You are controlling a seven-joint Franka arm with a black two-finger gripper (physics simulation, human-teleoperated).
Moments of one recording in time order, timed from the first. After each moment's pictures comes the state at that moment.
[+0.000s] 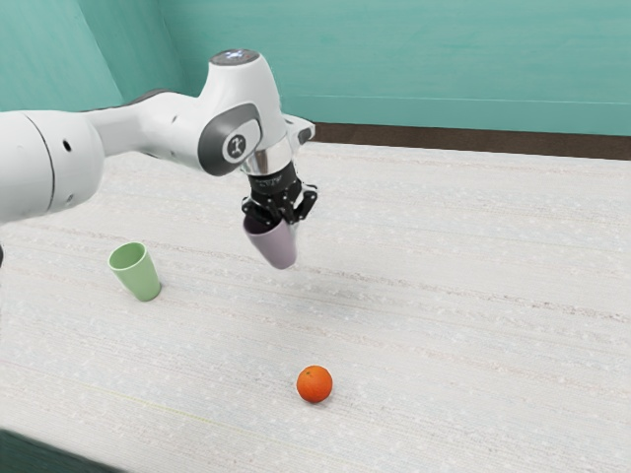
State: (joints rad) arm -0.39 0.14 0.16 -1.89 0.00 2.04 -0.67
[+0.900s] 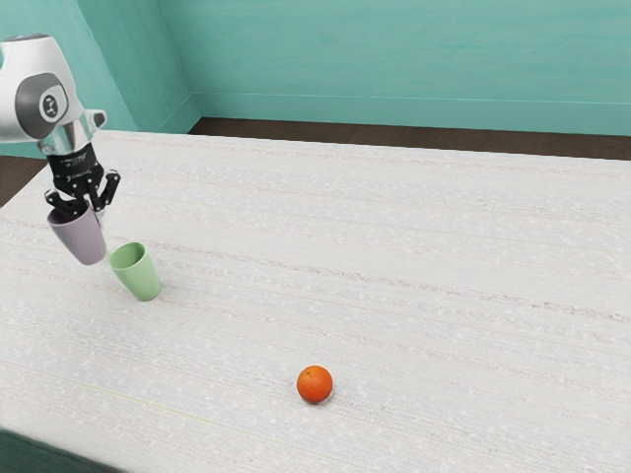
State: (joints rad) arm 0.07 0.03 0.25 -1.90 0.08 1.79 -0.63
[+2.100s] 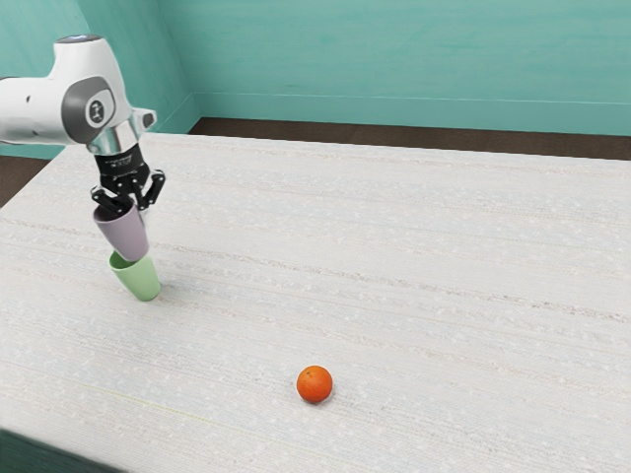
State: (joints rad) arm -0.05 0.06 0.26 -1.91 0.07 1.85 -0.61
